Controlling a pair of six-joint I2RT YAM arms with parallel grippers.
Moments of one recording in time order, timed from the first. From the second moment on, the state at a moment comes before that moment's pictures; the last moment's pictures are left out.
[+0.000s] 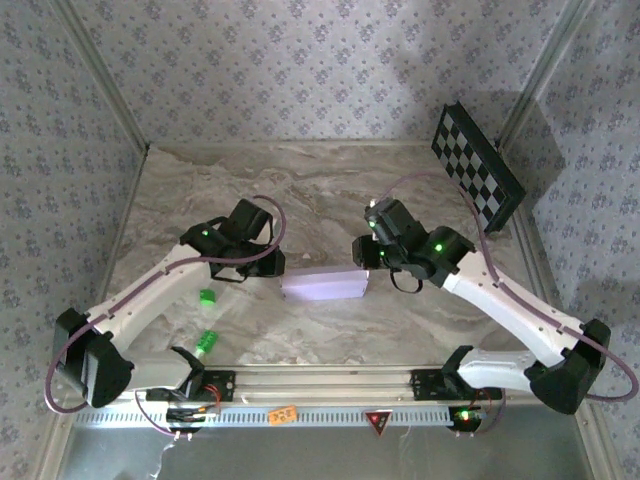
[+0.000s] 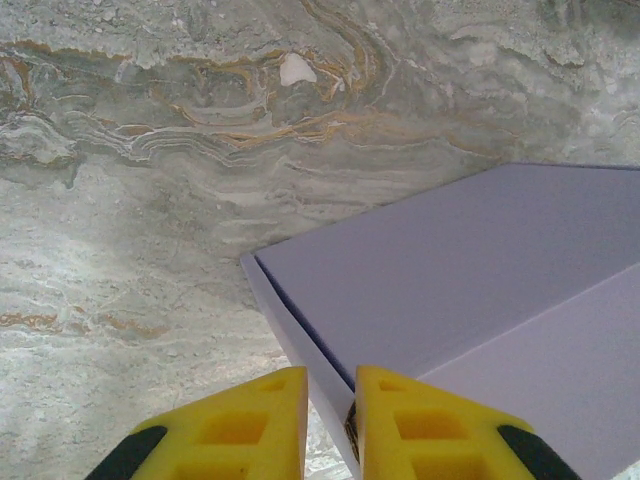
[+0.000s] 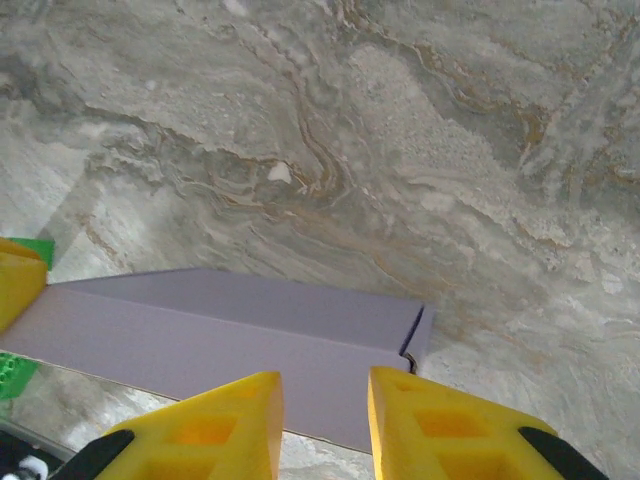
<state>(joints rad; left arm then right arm) -0.66 1.27 1.07 -0.88 0.15 -0.53 0.79 1.20 1.21 -0.89 0.09 0.60</state>
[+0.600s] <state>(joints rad) -0.66 1.26 1.02 -0.87 0.15 -0.53 0.79 1.28 1.05 -0.84 0.03 0.61</state>
